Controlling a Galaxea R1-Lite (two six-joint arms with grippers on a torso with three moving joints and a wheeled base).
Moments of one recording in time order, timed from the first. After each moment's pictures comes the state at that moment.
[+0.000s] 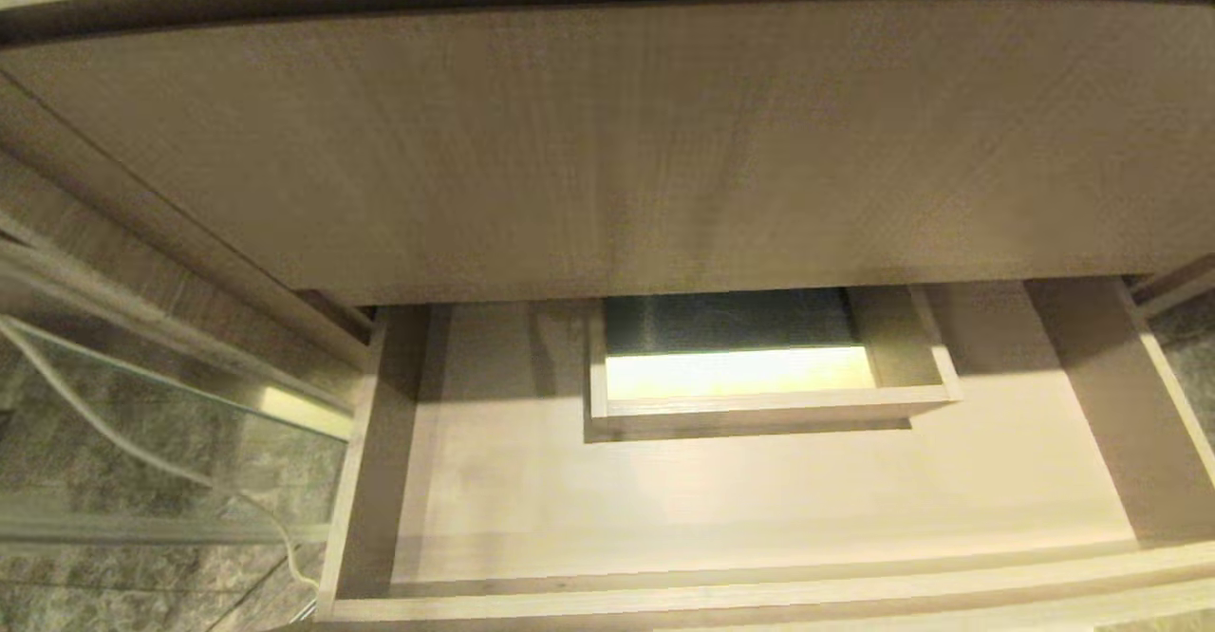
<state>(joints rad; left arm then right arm) 0.00 0.00 0.00 0.00 0.00 0.00 0.00 0.00 0.00 0.00 0.00 0.00</state>
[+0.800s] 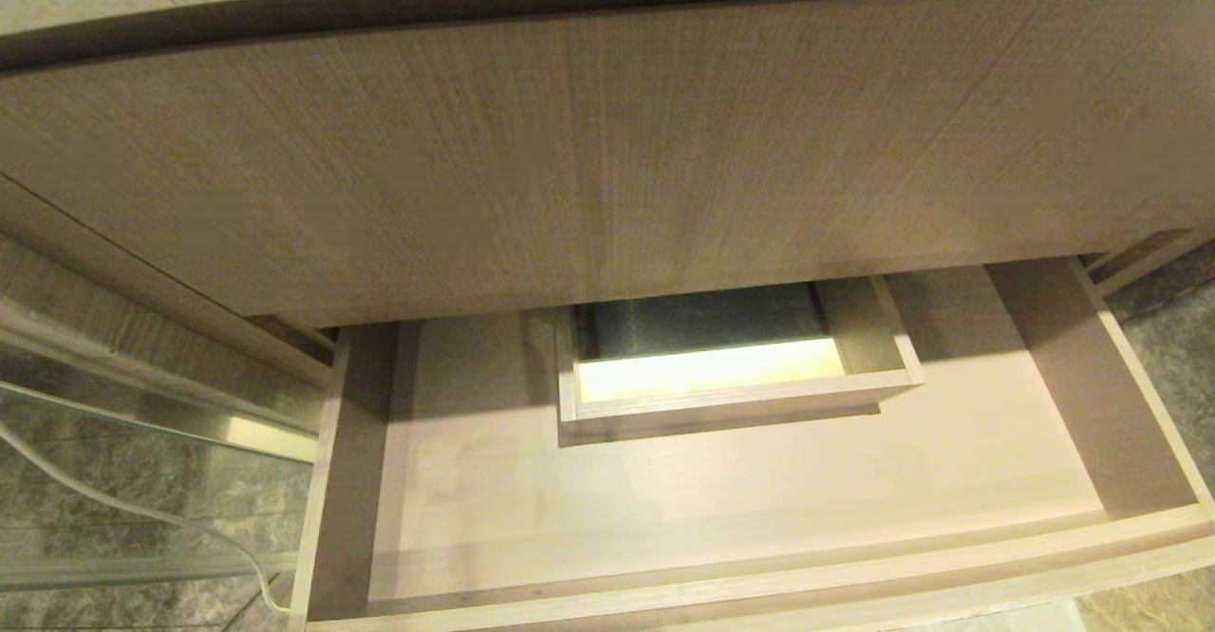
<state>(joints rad) 0.00 0.00 0.00 0.00 0.00 0.00 0.00 0.00 0.00 0.00 0.00 0.01</state>
